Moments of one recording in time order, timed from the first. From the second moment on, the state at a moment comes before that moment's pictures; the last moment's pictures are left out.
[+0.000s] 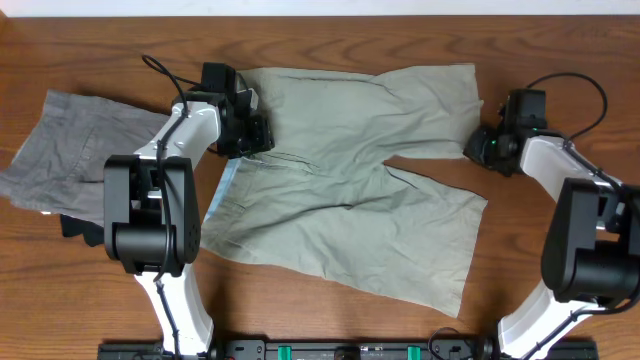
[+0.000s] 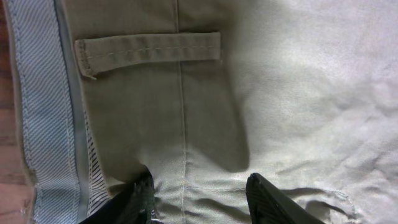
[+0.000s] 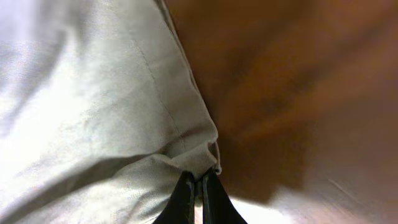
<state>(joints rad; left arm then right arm) -0.07 2.08 1.40 -0.69 0.33 -0.20 -0.12 1.90 1.09 -0.39 -0.12 0.46</state>
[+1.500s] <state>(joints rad) -0.18 1.74 1.34 -1.07 0.09 -0.12 -0.28 1.60 1.12 -0.94 -0.15 0.26</state>
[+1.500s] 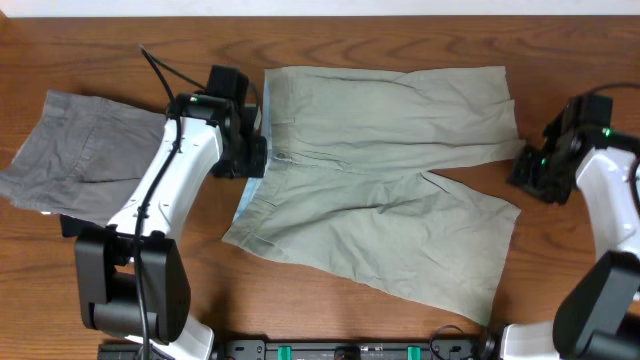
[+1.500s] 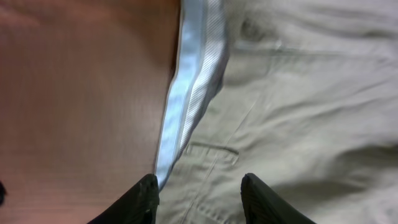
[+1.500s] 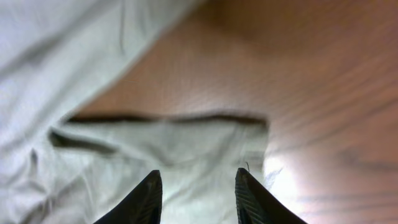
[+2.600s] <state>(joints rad) -0.18 1.59 0.81 -0.89 0.11 -0.42 -0.28 1.22 0.48 -0.75 -0.21 0.50</state>
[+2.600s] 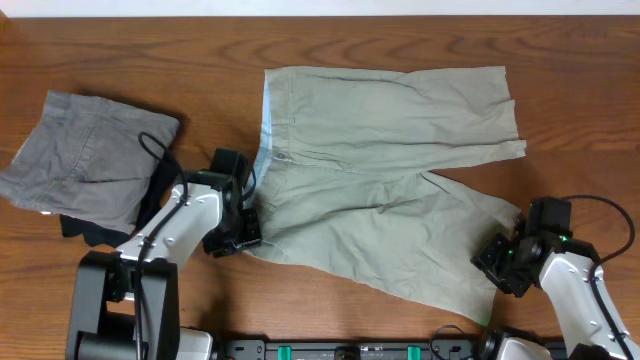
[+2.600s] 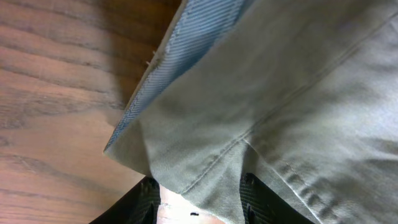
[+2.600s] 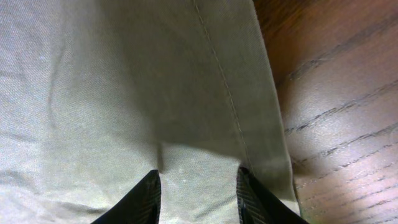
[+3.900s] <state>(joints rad) -0.17 1.29 0.75 -0.75 0.26 -0.44 -0.24 1.16 0.55 -0.93 -0.24 0.48</state>
